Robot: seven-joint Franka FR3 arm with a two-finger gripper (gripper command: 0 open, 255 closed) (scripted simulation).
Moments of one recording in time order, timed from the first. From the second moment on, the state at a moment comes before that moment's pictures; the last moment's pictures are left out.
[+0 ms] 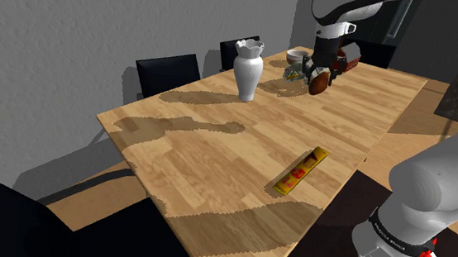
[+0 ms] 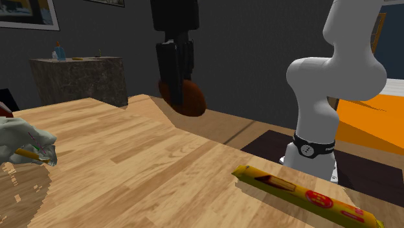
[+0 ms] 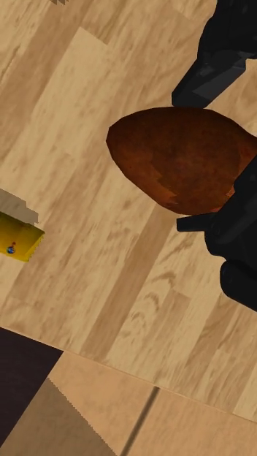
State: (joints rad) arm -0.36 -0.26 0.03 -2.19 -0.06 1.86 0.64
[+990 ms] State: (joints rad) arm -0.43 -0.03 -0.06 -1.87 -0.08 1.78 0.49
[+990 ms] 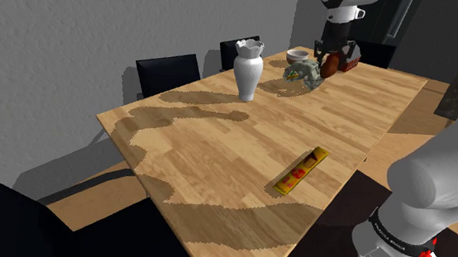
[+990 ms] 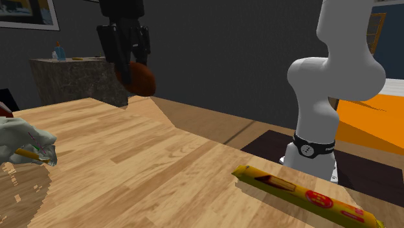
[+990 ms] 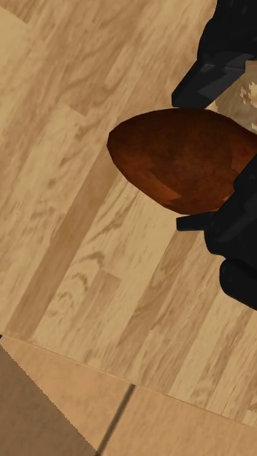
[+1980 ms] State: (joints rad) arm -0.59 0.51 -0.14 -1.14 -0.01 1.61 0.24
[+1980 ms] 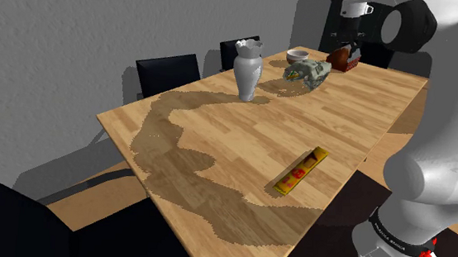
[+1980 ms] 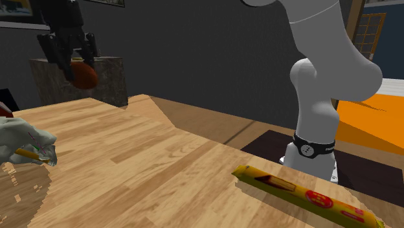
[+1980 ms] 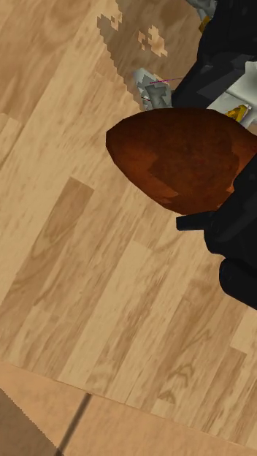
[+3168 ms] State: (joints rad) arm -0.59 0.52 -0.14 -1.36 -0.01 1.84 0.25
